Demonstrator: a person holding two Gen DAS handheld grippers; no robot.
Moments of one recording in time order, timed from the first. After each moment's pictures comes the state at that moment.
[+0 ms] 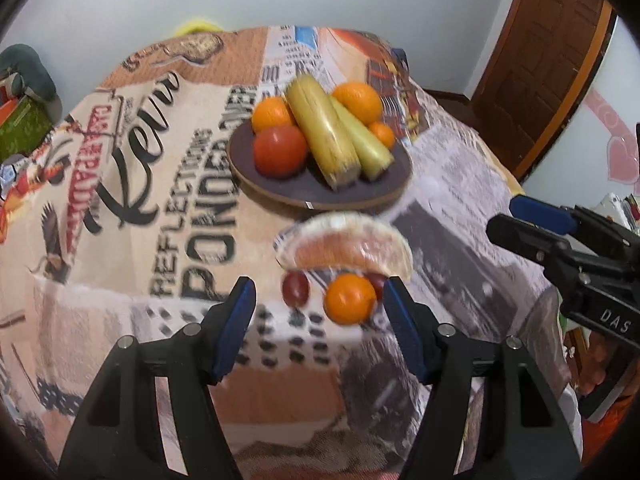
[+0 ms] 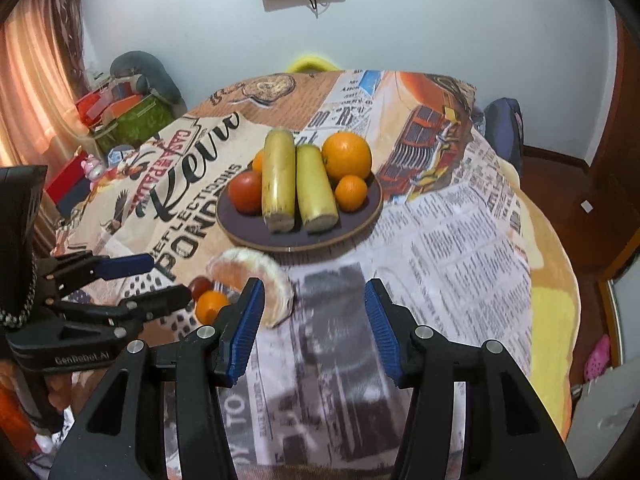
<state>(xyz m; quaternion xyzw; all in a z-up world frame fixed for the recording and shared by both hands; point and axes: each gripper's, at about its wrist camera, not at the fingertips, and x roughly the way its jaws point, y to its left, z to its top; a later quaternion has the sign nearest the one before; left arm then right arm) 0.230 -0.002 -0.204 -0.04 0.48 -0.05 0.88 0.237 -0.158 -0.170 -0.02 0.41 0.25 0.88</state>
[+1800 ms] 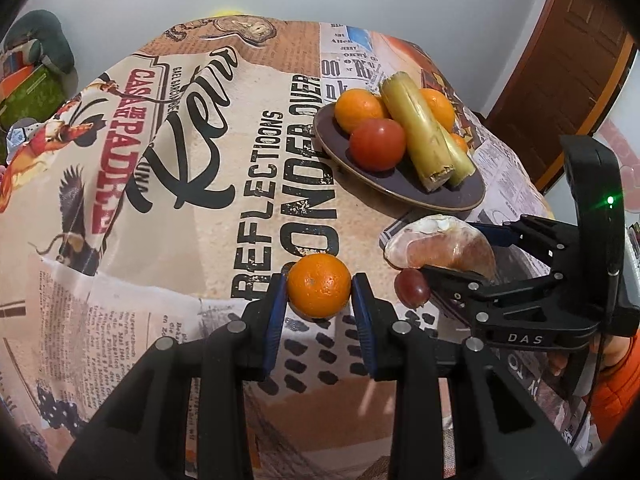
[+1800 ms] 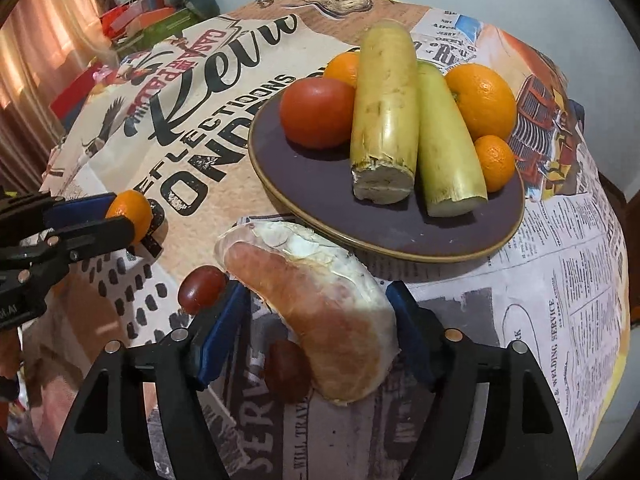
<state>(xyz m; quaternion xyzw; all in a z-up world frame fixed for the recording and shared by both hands) 0.236 0.078 -0.228 -0.08 0.46 -0.03 0.88 0.274 -0.063 -0.236 -0.13 0.48 0.31 0.81</state>
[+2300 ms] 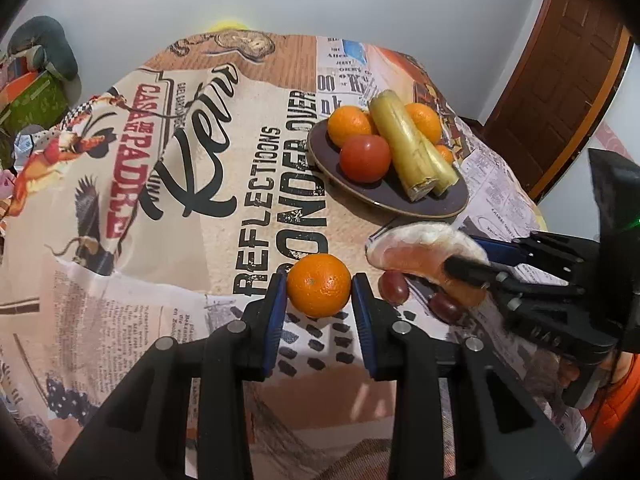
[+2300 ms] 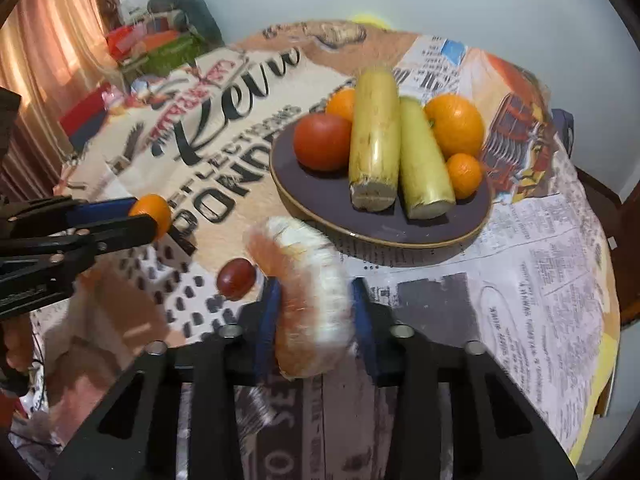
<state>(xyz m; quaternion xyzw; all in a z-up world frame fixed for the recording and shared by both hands) 0.222 0.074 -0.205 -0.08 0.45 -0.03 0.89 0.245 -0.081 -0.203 -0.10 0.44 0.31 0.84</state>
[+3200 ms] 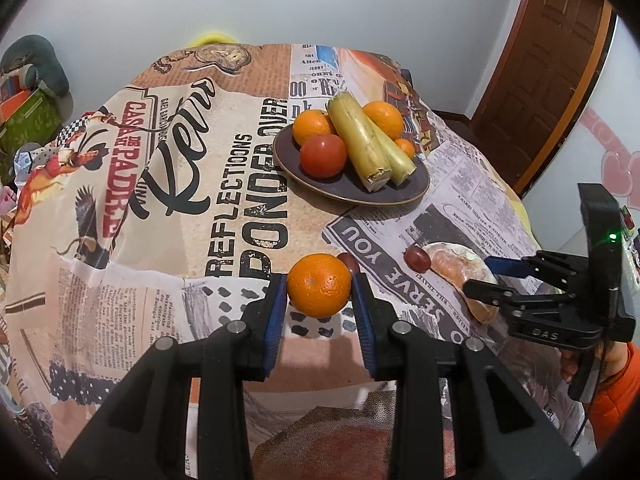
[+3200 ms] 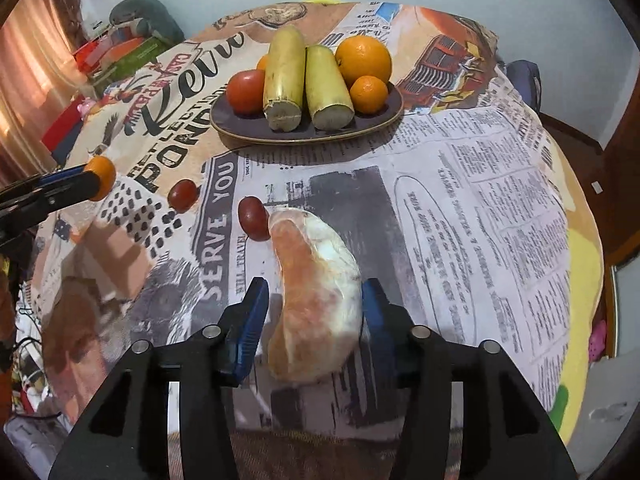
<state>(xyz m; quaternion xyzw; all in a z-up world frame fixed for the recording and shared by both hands) 0.198 0.044 -0.189 -0.06 0.44 -0.05 0.89 0.228 -0.147 -0.223 -0.07 0.49 0.26 0.83</state>
